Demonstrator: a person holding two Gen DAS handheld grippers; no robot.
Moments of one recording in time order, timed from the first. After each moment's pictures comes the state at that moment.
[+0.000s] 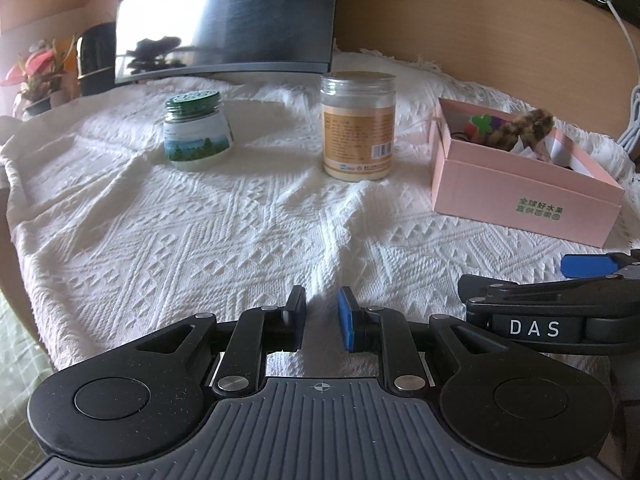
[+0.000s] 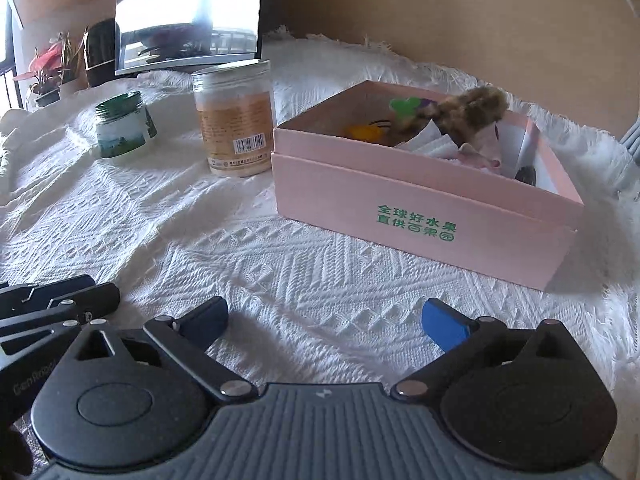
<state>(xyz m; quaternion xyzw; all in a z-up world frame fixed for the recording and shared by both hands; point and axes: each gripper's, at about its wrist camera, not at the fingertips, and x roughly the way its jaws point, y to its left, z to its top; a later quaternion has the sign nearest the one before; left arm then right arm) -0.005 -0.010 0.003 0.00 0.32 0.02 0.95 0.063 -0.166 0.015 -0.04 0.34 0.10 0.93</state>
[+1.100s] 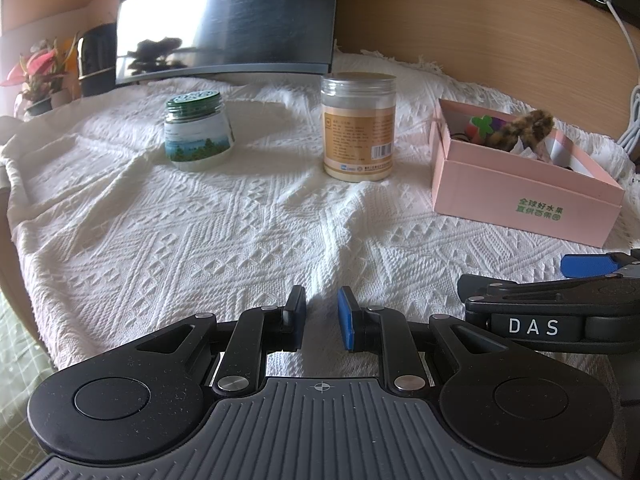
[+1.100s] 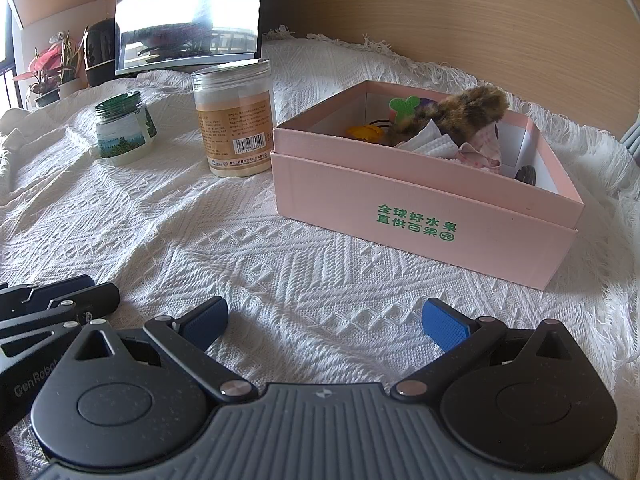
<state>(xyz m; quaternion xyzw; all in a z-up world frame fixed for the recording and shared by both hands) -0.006 -0.012 0.004 0.00 0.32 0.02 0.95 0.063 -0.166 0.015 -0.04 0.34 0.10 0.93</state>
